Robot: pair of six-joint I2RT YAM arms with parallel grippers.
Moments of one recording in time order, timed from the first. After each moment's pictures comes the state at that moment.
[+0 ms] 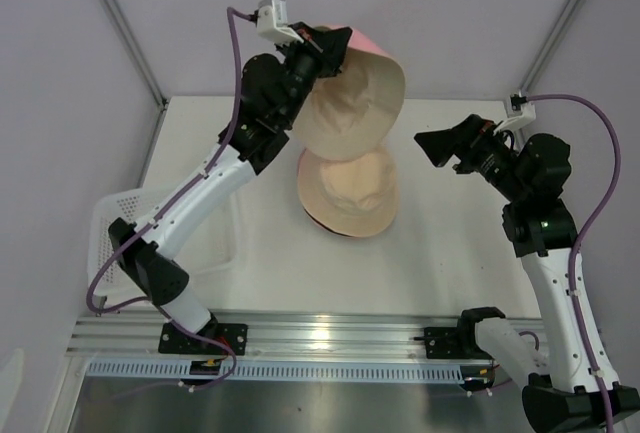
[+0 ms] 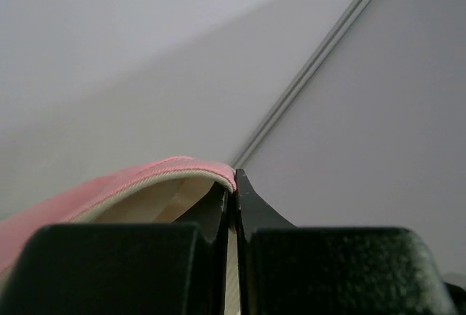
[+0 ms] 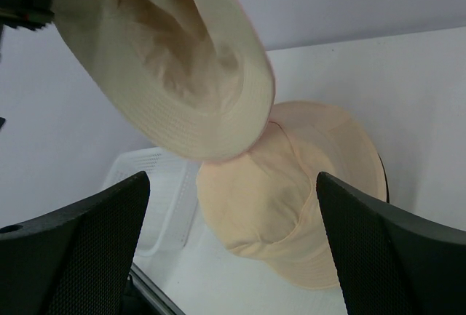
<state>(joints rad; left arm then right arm) -0.69 1.61 1.74 0.21 -0.21 -0.58 0.12 0.90 1.14 -0.26 -0.46 0.59</state>
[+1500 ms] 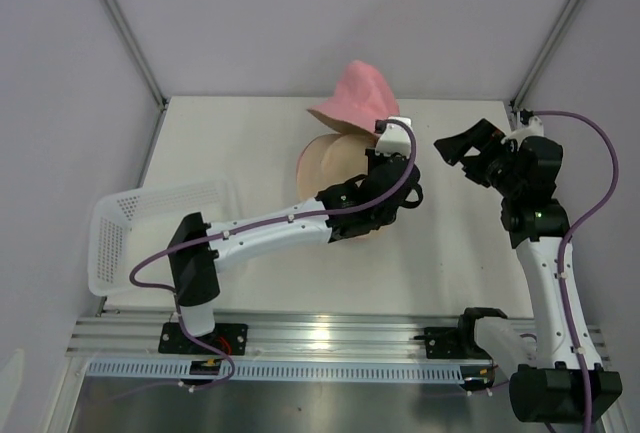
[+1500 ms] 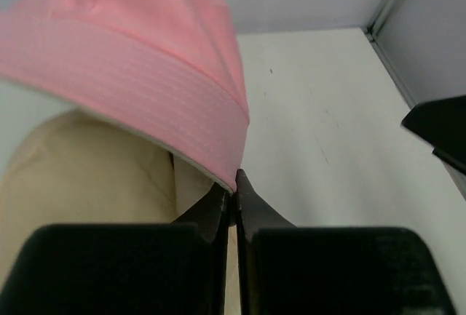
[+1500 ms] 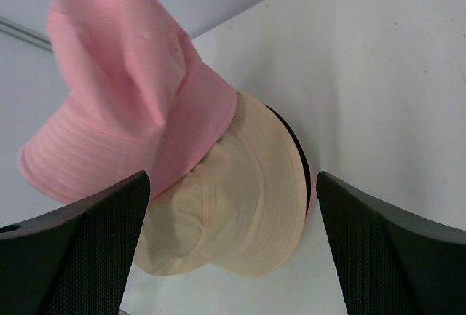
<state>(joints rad) -1.18 1.82 1.67 -0.05 -0.95 -0.25 -0.02 0.94 1.03 -0.35 -0.35 0.64</state>
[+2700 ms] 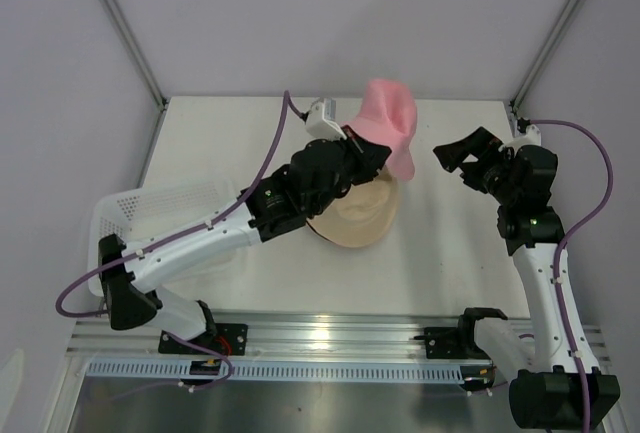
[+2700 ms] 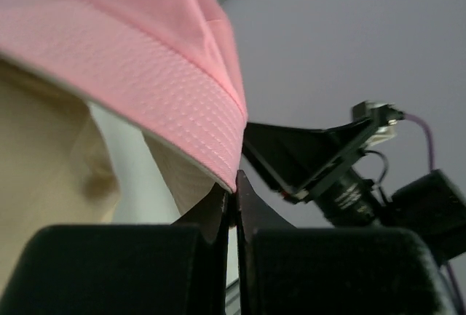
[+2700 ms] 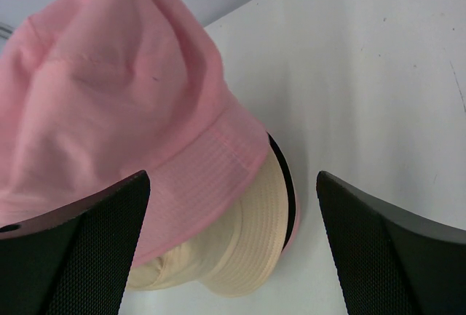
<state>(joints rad) -1.08 1.45 1.48 -0.13 -0.46 -0.94 -0.02 0.91 0.94 -0.30 -0.32 0.64</state>
